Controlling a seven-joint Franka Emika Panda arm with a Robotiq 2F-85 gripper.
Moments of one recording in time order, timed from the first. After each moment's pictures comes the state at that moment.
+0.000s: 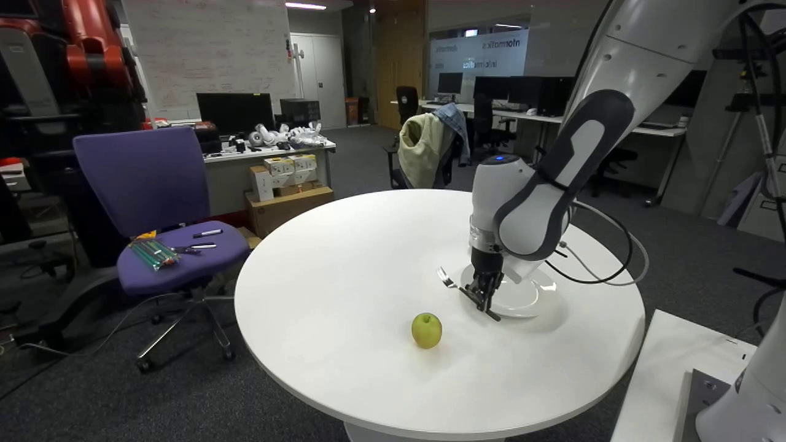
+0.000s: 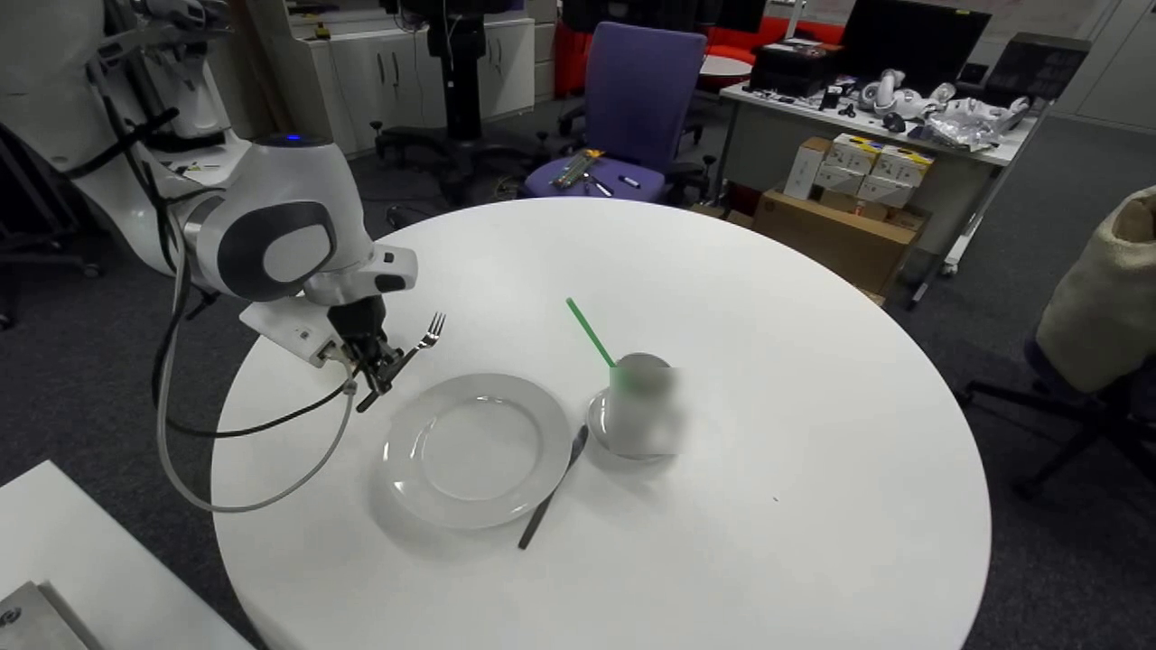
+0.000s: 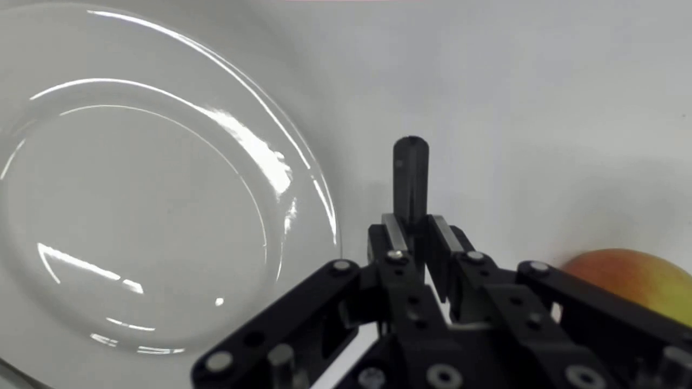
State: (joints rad) arm 0.09 0.21 -0.06 -2.57 -0.10 2.80 0.17
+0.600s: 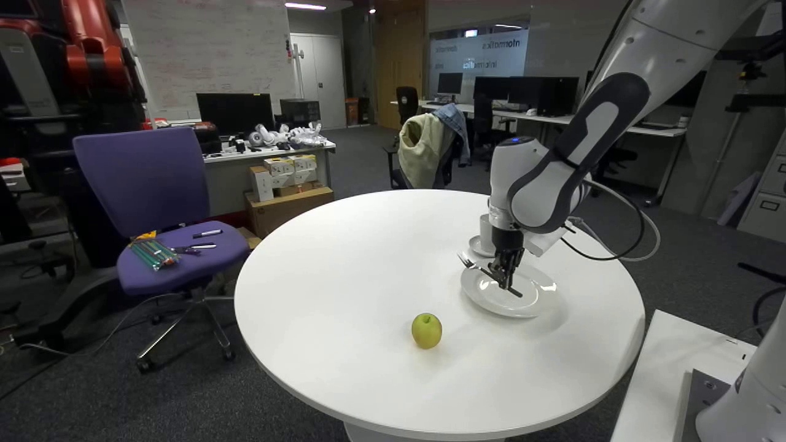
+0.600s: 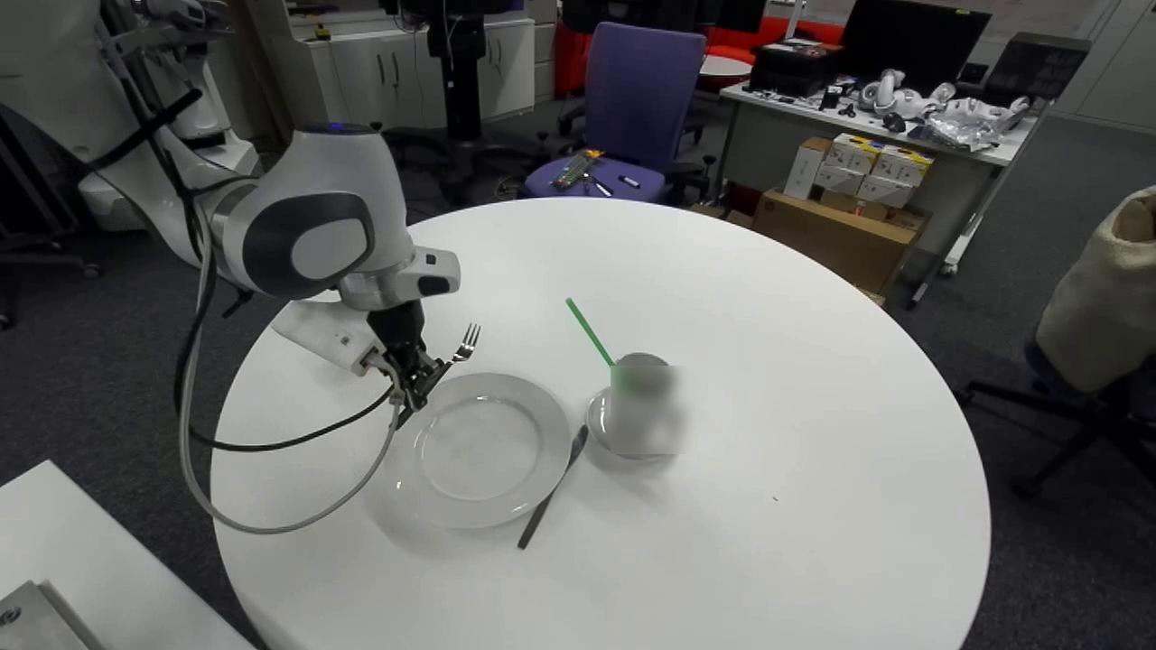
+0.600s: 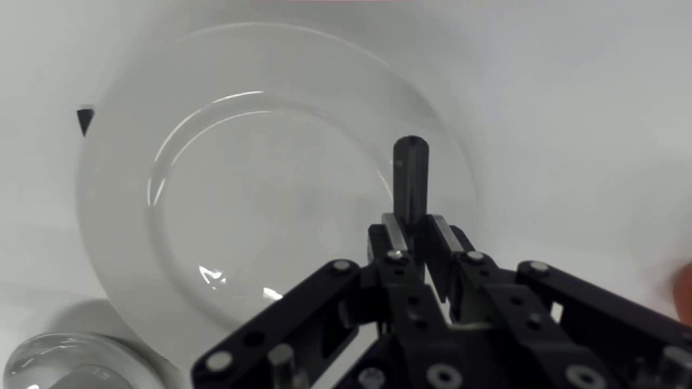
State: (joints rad) arm -0.01 0.15 -0.13 -2.56 -0.17 2.70 0.06
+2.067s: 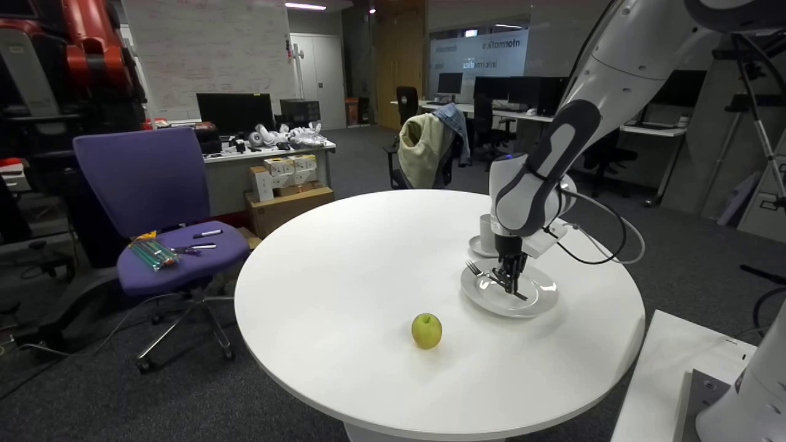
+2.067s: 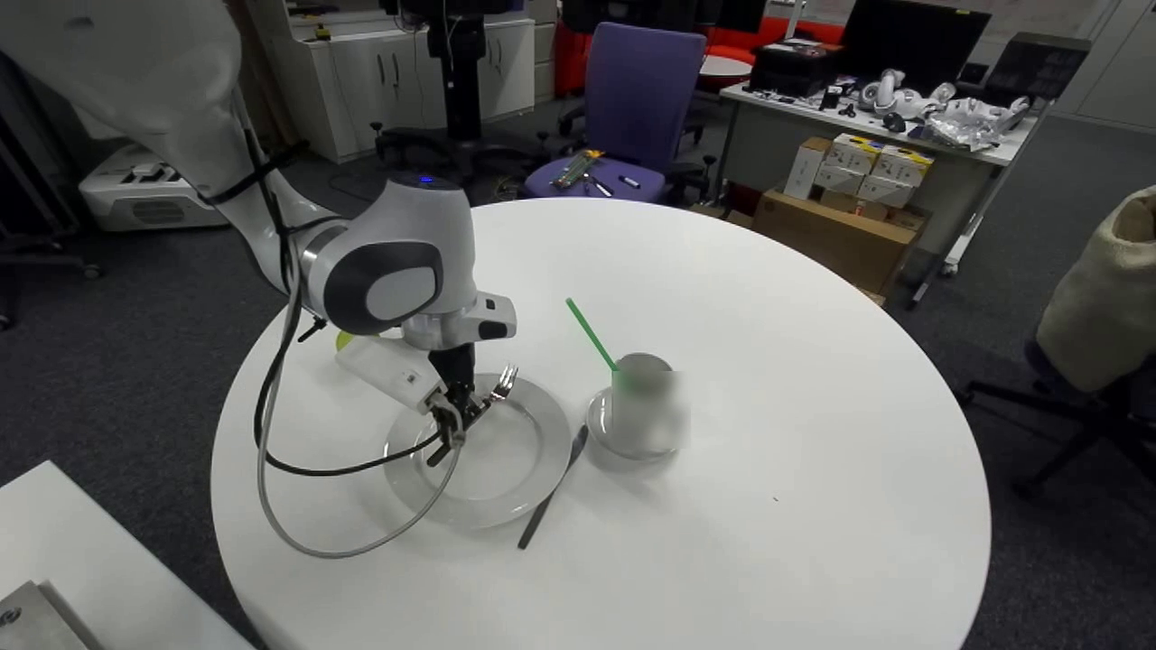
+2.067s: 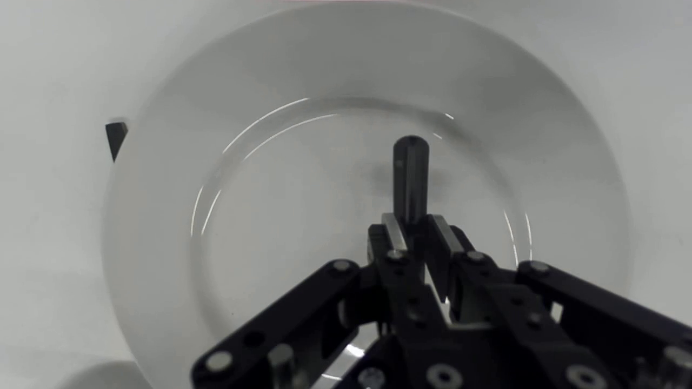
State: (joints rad) arm -0.10 0.35 -0.14 -2.41 -0.10 2.66 -0.07
